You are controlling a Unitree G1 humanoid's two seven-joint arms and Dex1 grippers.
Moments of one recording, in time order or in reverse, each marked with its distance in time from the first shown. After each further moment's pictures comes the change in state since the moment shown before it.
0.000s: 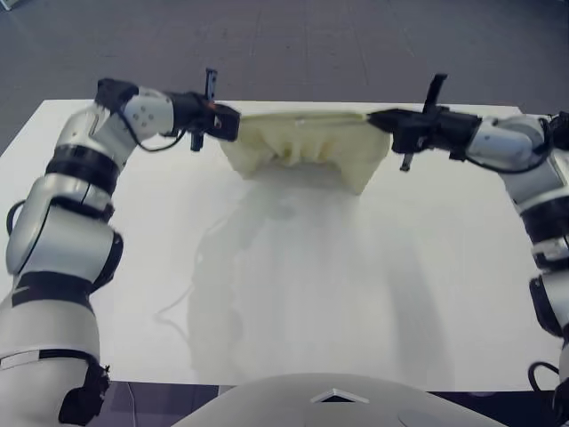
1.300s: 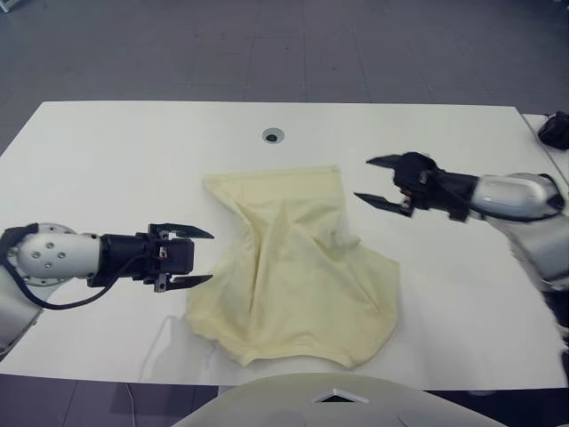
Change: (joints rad) left arm 1.165 0.528 0.566 -1.313 -0.546 0.780 -0.237; right arm 0.228 0.057 -0.088 -0.552 0.280 0.910 -0.001
